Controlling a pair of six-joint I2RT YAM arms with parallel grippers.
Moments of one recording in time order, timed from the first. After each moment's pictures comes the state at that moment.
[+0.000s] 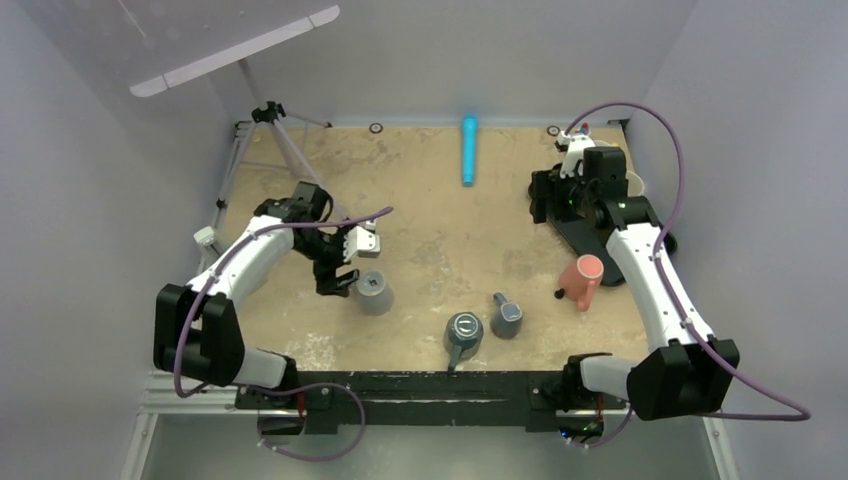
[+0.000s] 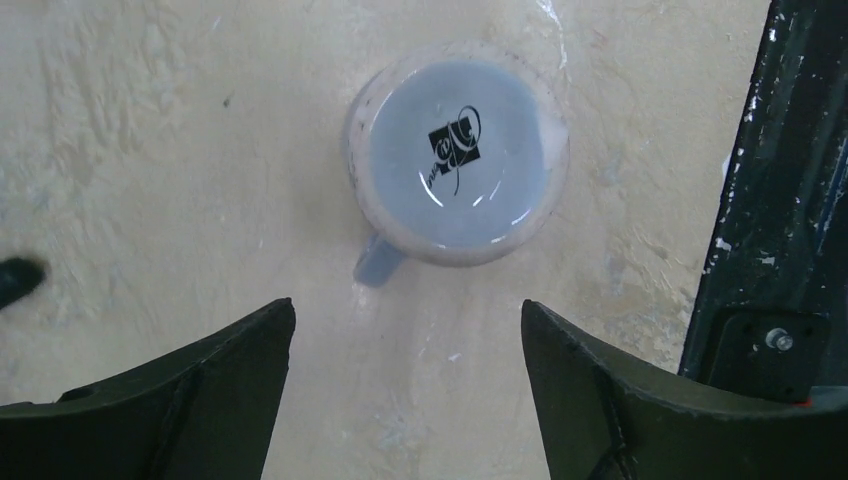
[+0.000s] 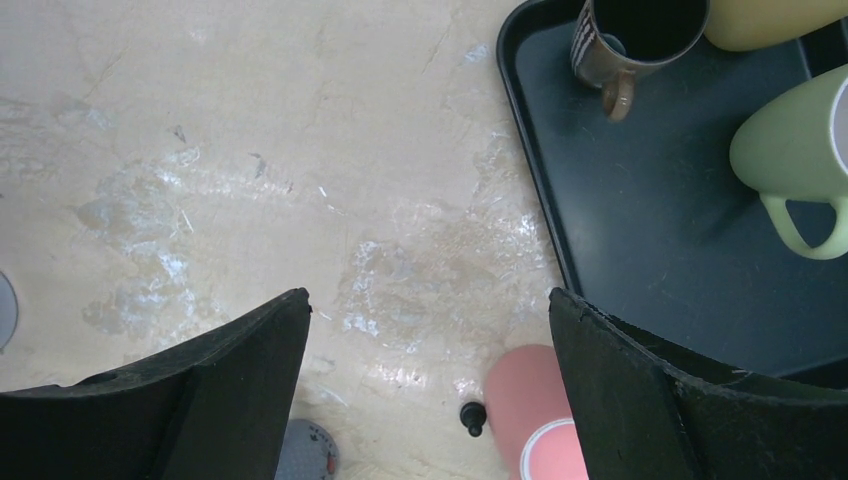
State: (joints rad) left arm -0.24 1.40 1.03 -1.01 0.54 1.11; right arm 0.10 1.24 1.17 -0.65 -0.08 -0.03
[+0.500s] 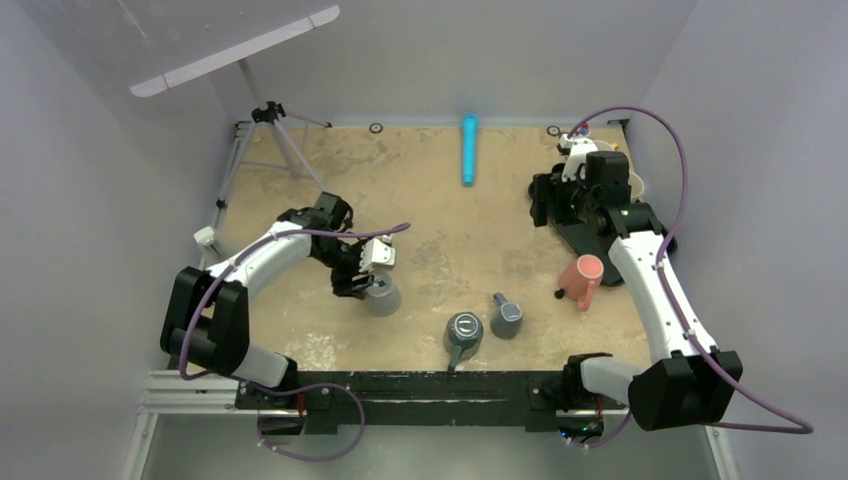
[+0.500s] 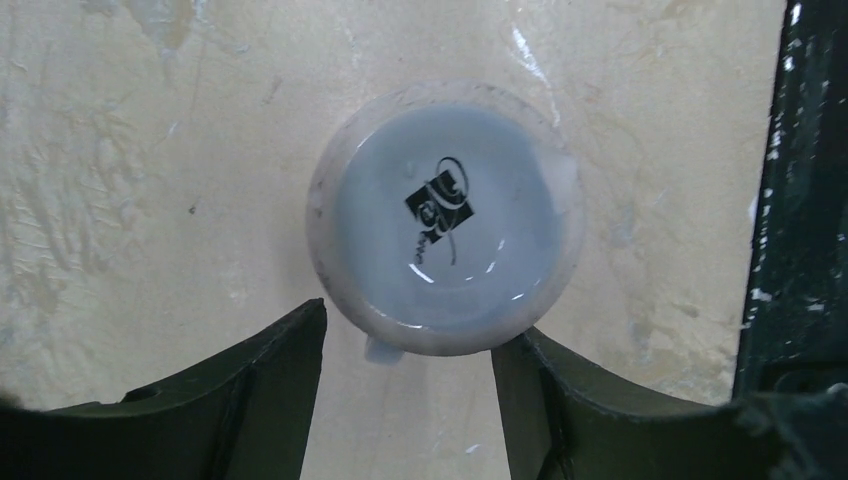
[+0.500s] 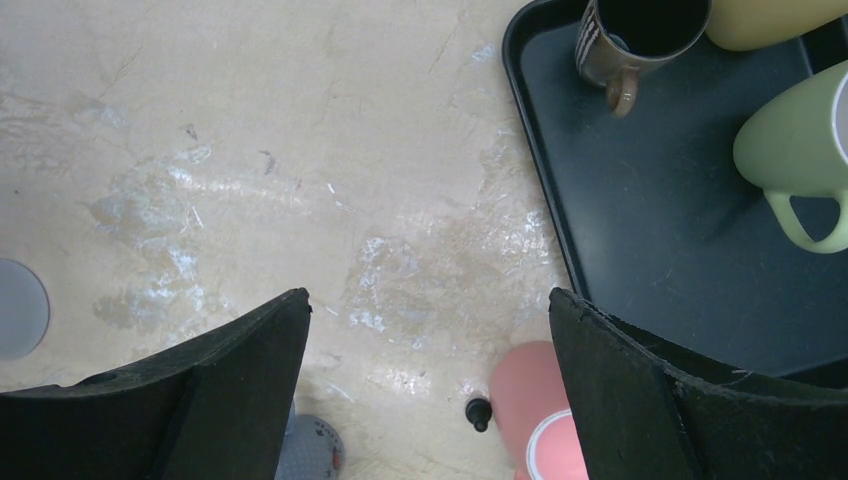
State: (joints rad) left arm -0.34 1.49 0.96 -0.84 0.61 1.18; right arm 0.10 1.19 1.14 -0.64 -0.09 -0.02
